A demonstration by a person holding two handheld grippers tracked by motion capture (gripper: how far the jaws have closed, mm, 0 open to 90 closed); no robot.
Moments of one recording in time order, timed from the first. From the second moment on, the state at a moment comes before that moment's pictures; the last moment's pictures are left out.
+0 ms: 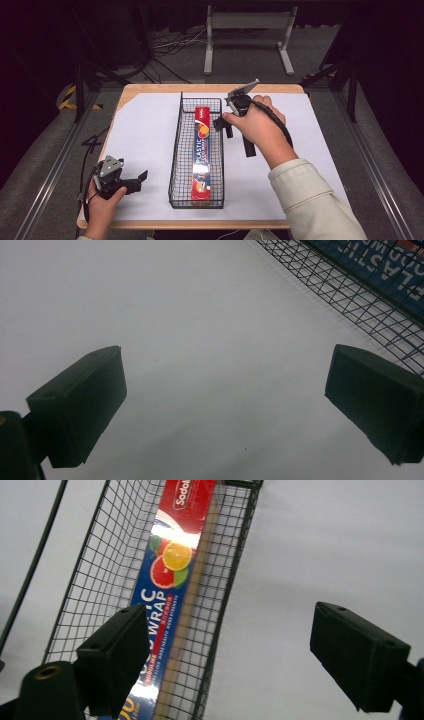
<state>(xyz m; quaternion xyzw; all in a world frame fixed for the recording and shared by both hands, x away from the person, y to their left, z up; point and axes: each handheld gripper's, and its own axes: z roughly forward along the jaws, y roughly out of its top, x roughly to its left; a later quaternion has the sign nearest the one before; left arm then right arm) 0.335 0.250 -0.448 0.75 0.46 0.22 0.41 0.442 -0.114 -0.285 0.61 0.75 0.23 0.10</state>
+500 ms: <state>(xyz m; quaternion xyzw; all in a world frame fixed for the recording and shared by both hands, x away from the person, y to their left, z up) 0.334 0.252 -0.447 0.75 0.46 0.22 0.41 0.431 -0.177 -0.282 0.58 0.76 0.27 0.08</state>
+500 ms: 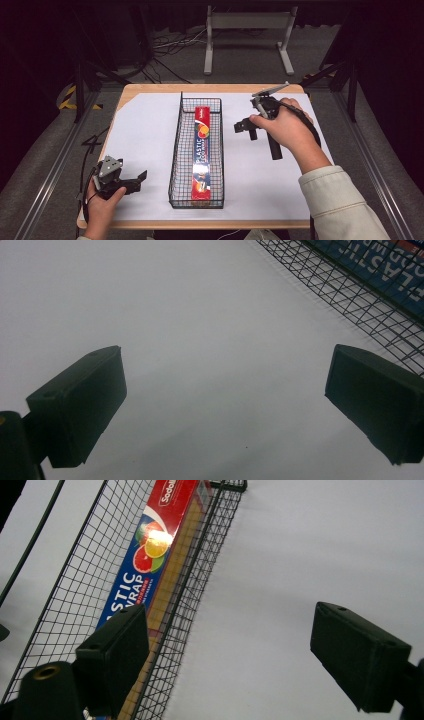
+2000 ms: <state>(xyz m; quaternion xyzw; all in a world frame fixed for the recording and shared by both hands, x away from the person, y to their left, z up) 0.328 0.256 -0.447 0.75 0.47 0.22 0.41 0.380 -0.302 -0.365 0.49 0.76 0.39 0.18</state>
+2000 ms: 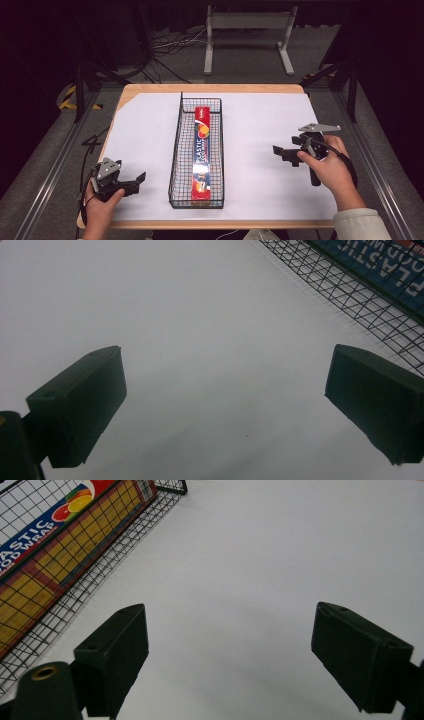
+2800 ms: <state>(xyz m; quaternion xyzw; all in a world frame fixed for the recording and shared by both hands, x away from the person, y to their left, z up) 0.317 0.262 -0.448 0.75 0.47 0.23 0.41 0.340 -0.330 -0.435 0.50 0.75 0.39 0.21</state>
